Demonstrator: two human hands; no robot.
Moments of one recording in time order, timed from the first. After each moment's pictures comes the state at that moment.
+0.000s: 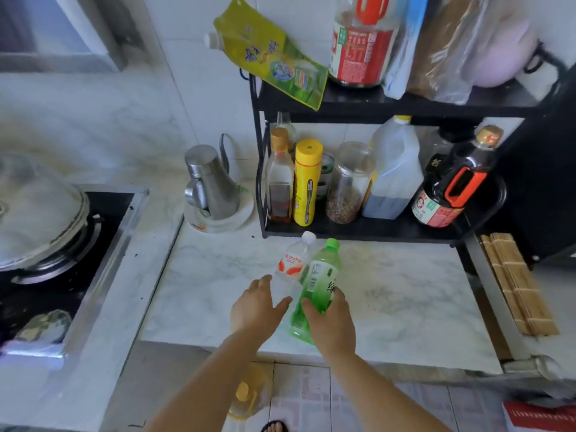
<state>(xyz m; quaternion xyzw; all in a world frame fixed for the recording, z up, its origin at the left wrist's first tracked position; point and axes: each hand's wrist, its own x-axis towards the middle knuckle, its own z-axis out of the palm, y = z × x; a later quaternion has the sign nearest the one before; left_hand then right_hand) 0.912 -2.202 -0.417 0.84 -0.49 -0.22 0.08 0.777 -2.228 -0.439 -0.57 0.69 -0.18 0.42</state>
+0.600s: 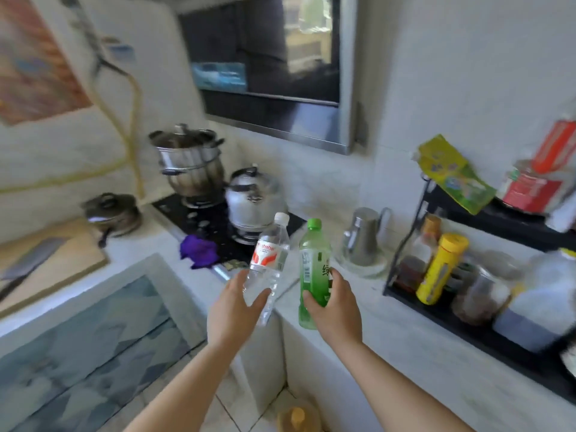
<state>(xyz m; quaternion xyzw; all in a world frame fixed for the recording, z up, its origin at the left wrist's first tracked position) 0.948 -1.966 -0.266 0.92 -0.16 0.03 0.35 0.864 -2.128 -0.291 -0.84 0.29 -0.22 0.40</state>
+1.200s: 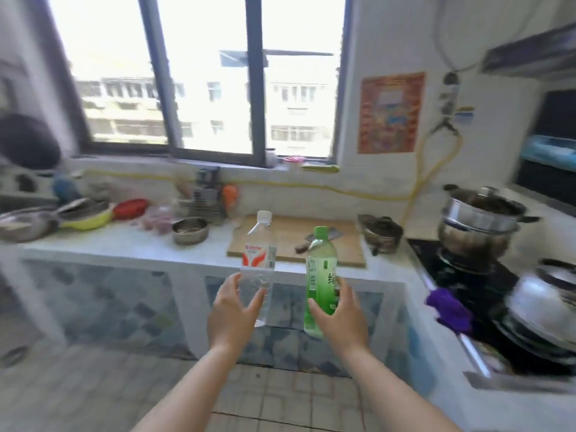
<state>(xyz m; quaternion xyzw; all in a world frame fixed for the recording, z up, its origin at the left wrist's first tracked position) 0.852 -1.502 -0.206 0.84 0.25 0.31 0.37 0.936 -1.680 -0.222 -0.87 -0.14 -0.08 0.47</state>
